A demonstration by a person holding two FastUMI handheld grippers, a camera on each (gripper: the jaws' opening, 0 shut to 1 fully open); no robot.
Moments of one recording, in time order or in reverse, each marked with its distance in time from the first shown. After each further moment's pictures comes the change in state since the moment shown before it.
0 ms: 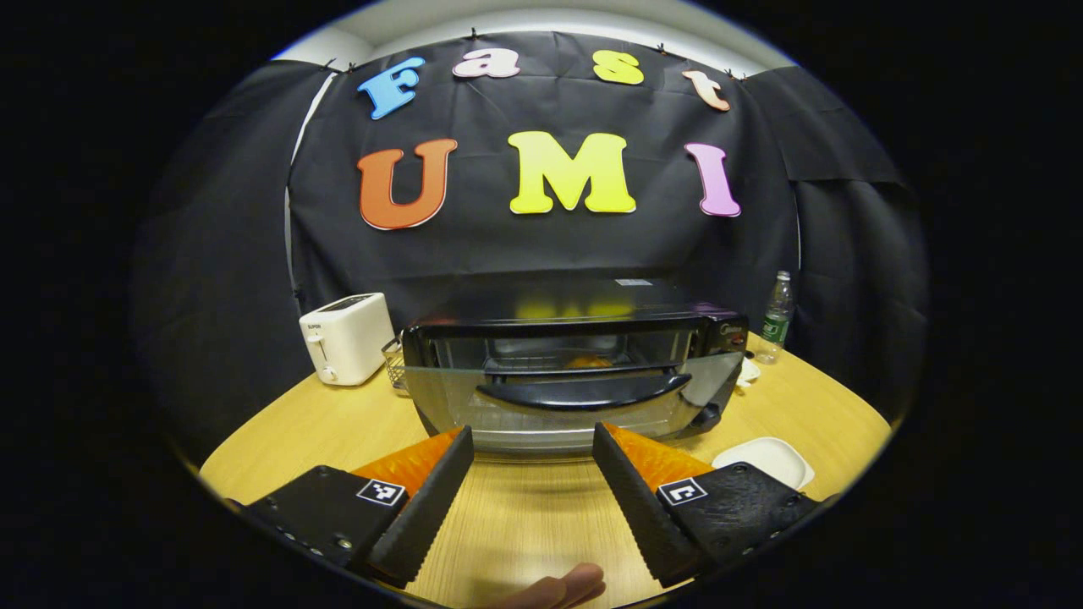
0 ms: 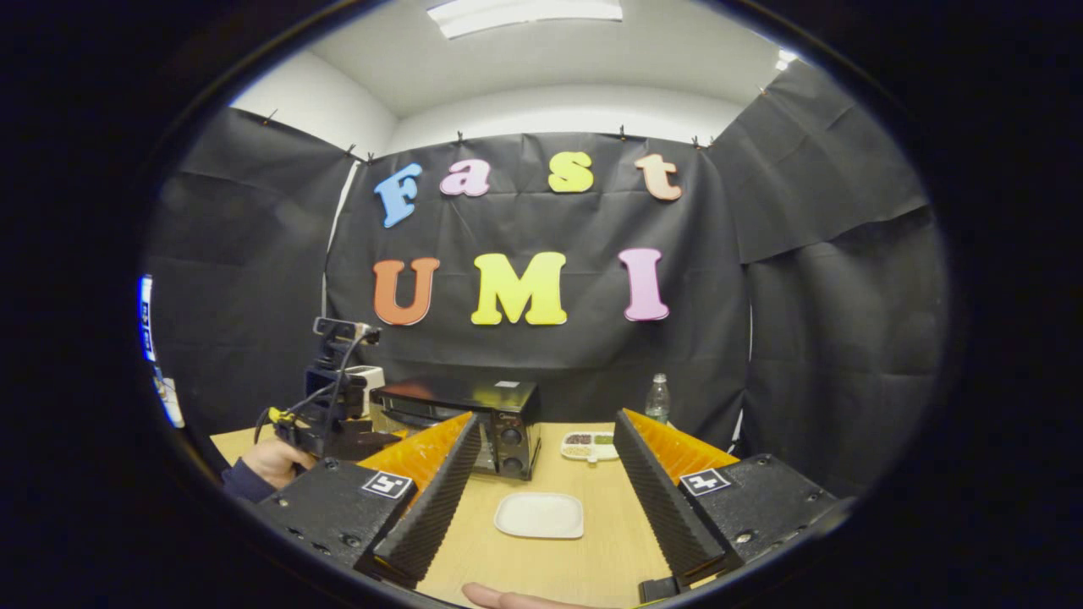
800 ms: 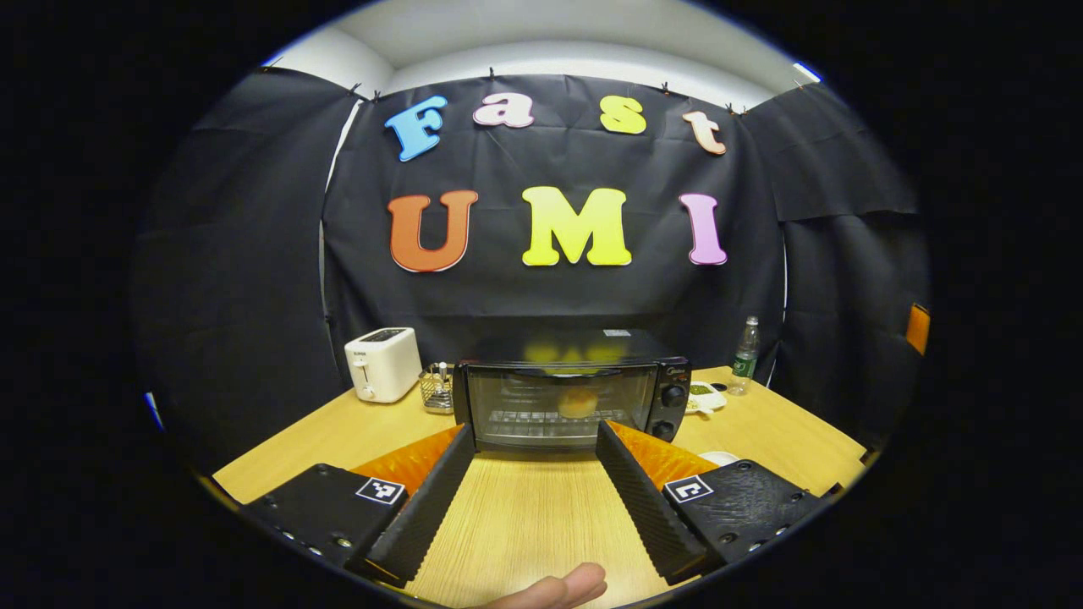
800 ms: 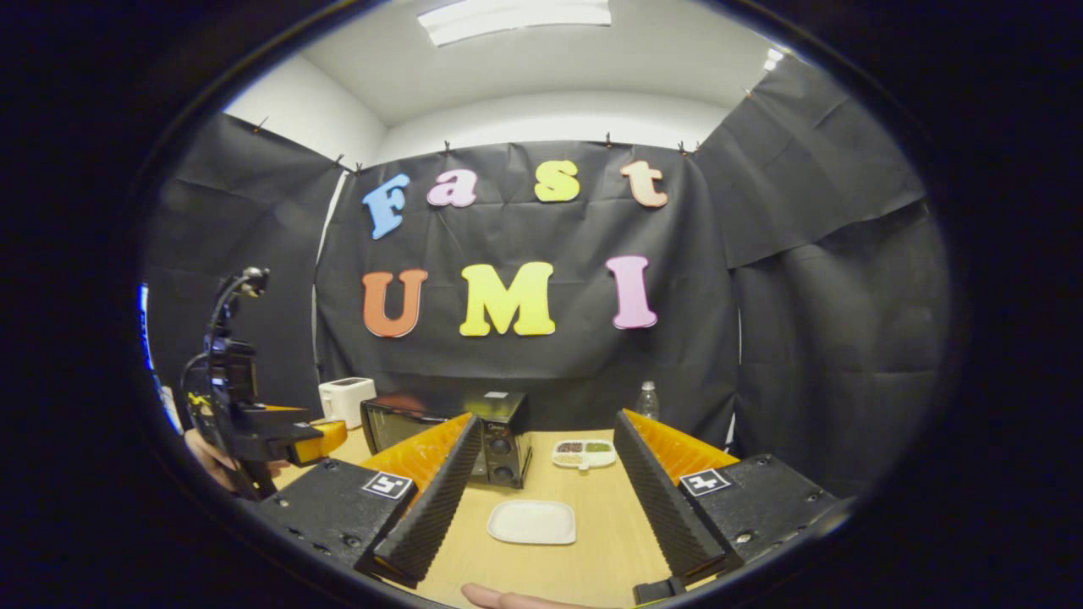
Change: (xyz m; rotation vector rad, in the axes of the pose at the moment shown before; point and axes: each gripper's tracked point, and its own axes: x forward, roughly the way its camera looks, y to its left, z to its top) left arm -0.156 -0.006 0.052 -0.046 -0.164 -0.013; right arm 0.001 -0.013 0.009 0.033 -0.030 -0.031
